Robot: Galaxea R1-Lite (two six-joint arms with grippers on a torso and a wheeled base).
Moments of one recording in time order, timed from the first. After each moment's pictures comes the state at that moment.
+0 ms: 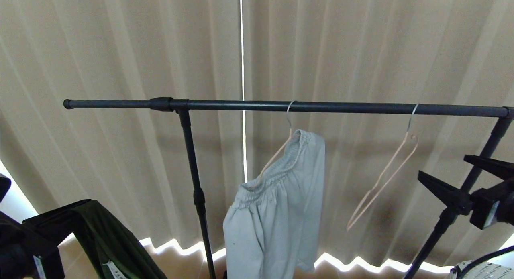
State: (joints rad) left arm -0.30 0.91 -0.36 -0.29 0.05 0.19; right arm 0.24 1.11 -0.41 -0.52 -0.03 -0.09
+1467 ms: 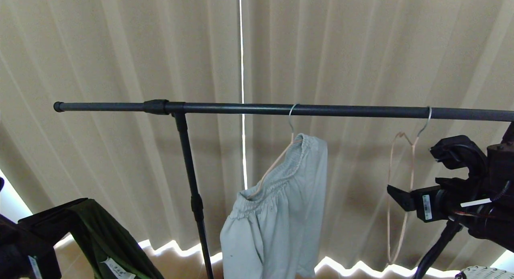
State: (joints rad) left arm -0.30 0.90 -0.37 -0.29 0.05 0.18; right arm 0.33 1.39 -0.52 -0.36 -0.37 0.03
